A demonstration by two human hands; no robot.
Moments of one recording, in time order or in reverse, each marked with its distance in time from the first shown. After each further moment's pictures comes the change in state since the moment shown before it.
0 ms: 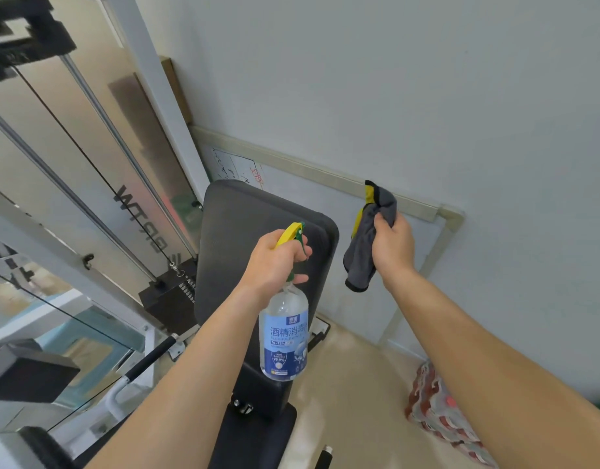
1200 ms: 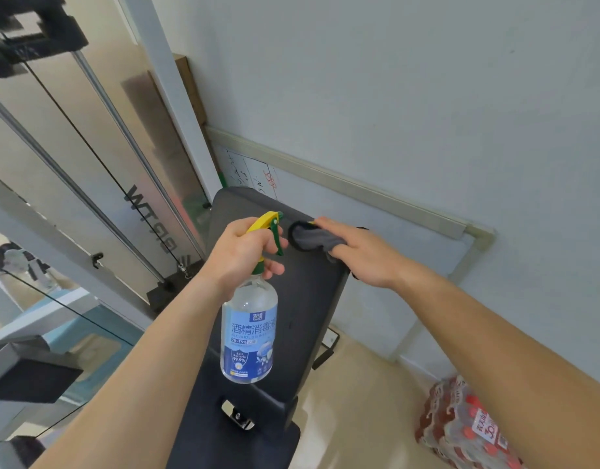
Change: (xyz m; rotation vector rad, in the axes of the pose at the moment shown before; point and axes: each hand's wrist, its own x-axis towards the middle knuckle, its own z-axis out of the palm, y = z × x) left_hand 0.028 0.029 -0.049 0.069 0.069 0.025; right_hand 0.010 -0.044 0.027 -0.700 -0.844 -0.385
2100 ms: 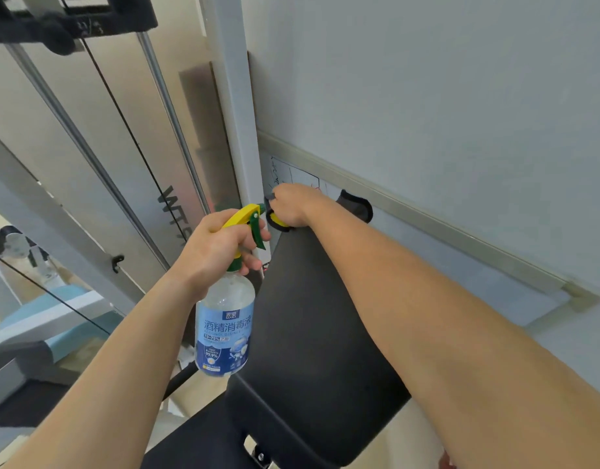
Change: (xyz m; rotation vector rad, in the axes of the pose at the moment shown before) left_hand 0.081 -0.021 -0.167 -0.051 0.083 0.066; right_hand 0.273 -0.152 0.069 -0.485 -0.091 0.000
